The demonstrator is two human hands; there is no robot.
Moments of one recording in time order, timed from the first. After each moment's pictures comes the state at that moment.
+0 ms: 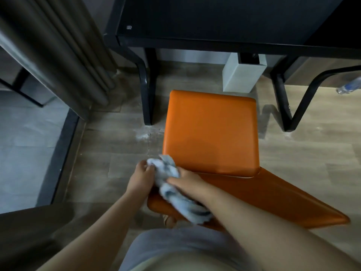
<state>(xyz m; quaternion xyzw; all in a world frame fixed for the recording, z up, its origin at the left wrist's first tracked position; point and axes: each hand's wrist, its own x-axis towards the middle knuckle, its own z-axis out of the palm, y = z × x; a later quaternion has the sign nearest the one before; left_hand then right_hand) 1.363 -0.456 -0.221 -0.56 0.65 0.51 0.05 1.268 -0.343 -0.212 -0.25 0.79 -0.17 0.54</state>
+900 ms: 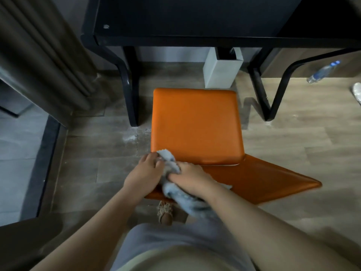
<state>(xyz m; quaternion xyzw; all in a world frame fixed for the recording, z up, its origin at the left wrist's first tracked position) 1.353 -0.434 -0.183 -0.37 0.81 0.42 0.14 1.276 -0.319 -0.170 -0.25 0.85 -0.14 0.45</state>
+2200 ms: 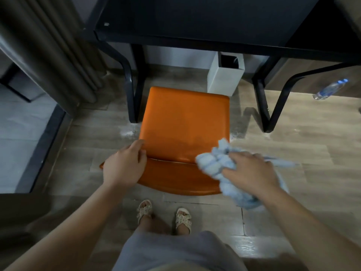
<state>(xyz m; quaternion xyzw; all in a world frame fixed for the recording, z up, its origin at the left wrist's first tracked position) 1.355 -0.351 -0.154 -0.37 0.91 0.18 -0.04 1.178 -0.126 -0.124 -0.30 0.93 0.03 0.22</state>
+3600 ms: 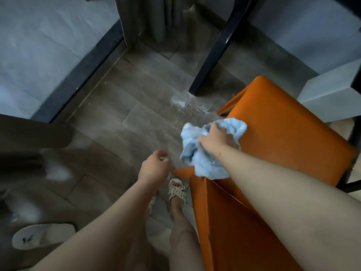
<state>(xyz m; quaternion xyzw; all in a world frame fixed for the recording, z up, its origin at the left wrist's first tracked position) 1.399 -0.534 -0.376 -0.69 0.49 0.53 0.05 1.216 -0.537 -0.366 -0.31 0.86 0.01 0.42</state>
